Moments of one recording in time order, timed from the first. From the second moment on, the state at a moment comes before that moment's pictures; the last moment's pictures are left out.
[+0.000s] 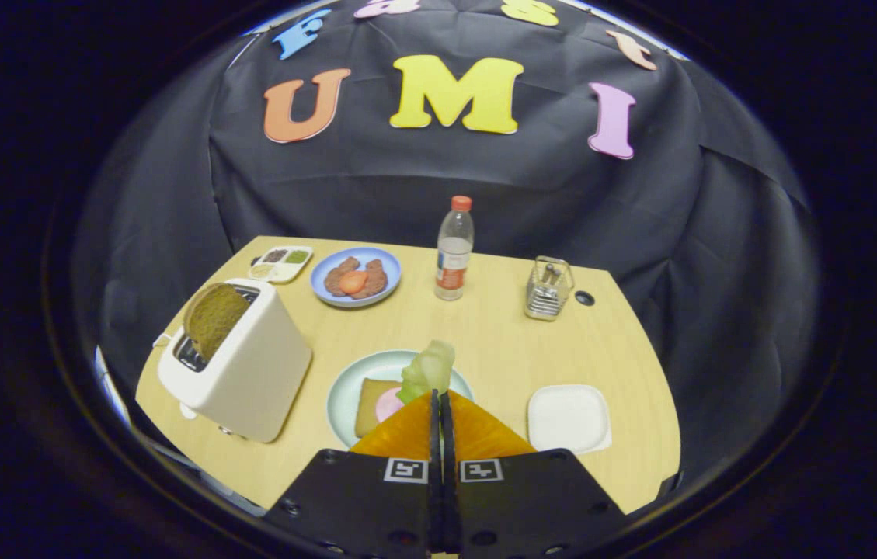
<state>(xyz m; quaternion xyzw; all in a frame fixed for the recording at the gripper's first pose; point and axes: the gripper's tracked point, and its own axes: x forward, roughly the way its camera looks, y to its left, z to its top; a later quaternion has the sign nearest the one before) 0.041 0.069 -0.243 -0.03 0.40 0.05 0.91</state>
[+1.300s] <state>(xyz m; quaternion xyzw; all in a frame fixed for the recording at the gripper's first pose) 0.105 0.083 -0.375 -0.03 0.51 0.04 0.86</state>
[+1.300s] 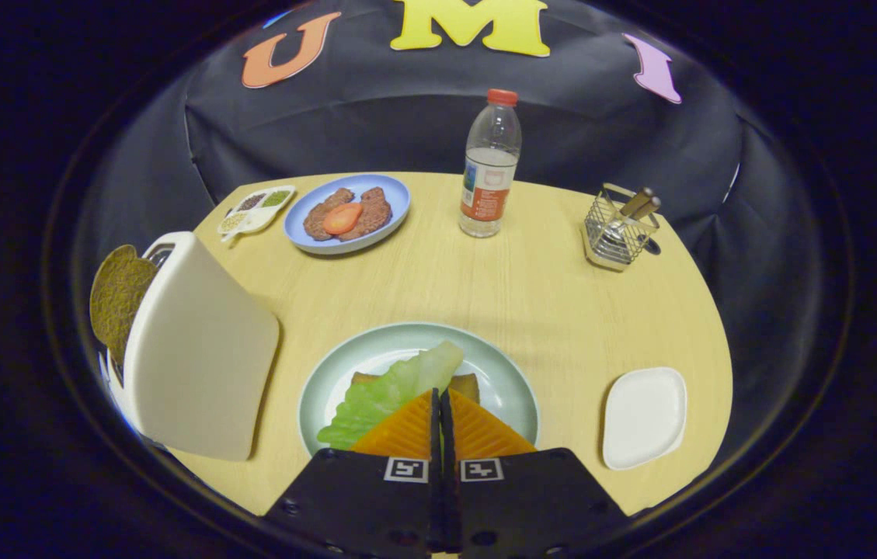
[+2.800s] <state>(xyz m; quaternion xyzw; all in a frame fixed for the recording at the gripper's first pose) 0.072 0.189 -0.182 0.01 0.34 0.03 0.94</state>
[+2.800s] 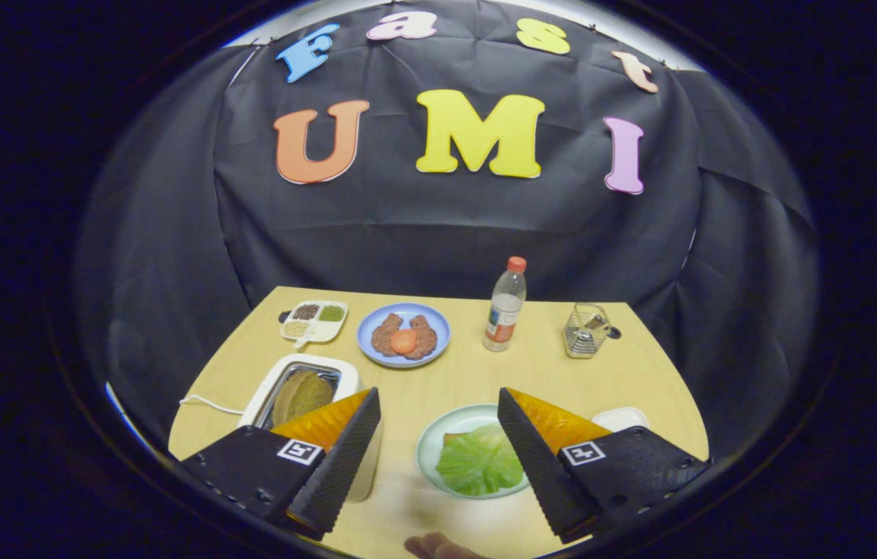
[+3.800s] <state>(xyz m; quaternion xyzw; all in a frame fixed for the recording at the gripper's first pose) 0.080 0.325 -0.246 -0.01 0.45 0.05 0.89</state>
